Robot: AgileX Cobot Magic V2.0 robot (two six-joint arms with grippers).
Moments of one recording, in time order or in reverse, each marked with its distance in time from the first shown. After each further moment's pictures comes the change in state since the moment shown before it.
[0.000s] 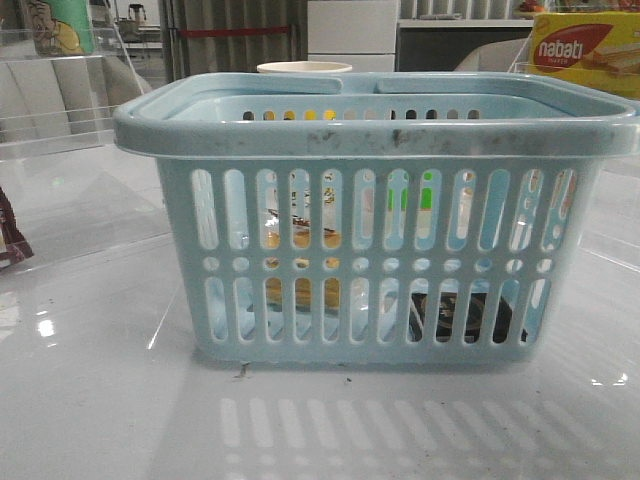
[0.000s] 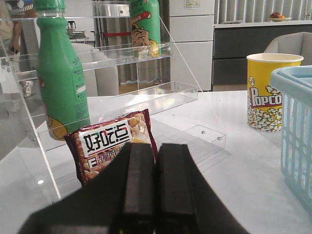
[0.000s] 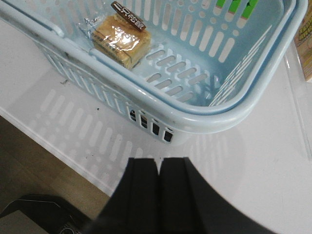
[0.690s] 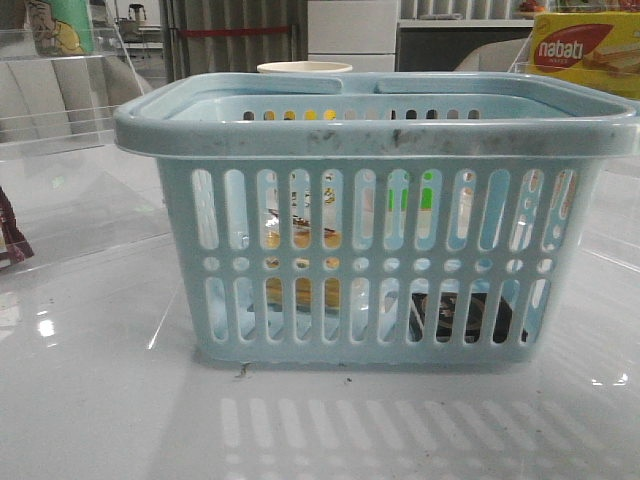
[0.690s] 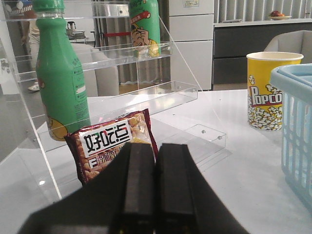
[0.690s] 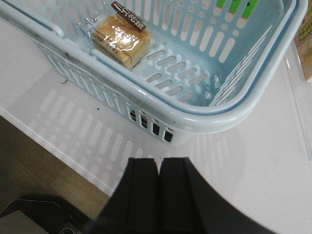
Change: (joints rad) left arm 0.000 0.000 0.000 -0.071 0.002 0.083; right arm 0.000 0.000 0.000 0.000 0.000 0.000
